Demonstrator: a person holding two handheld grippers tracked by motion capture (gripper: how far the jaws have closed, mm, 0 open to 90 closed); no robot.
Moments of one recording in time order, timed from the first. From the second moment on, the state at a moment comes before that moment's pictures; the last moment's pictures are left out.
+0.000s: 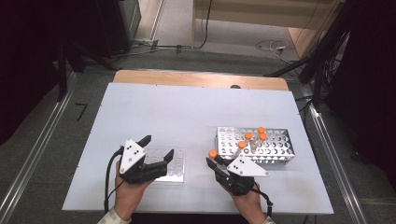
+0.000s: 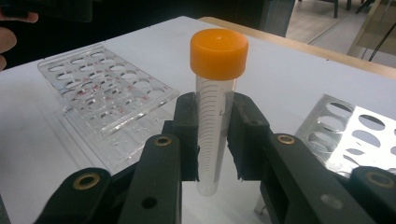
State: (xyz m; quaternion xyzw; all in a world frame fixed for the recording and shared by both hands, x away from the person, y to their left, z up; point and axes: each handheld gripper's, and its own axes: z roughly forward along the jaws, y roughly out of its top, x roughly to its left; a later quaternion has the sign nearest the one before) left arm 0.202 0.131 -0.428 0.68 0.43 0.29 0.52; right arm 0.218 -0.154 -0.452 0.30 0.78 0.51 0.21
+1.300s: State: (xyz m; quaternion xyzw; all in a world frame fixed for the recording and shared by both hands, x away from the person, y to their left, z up) left arm 0.218 0.061 -0.432 0.74 0.32 0.18 0.56; right arm 0.225 -0.130 -0.456 0.29 0.79 0.51 0.19
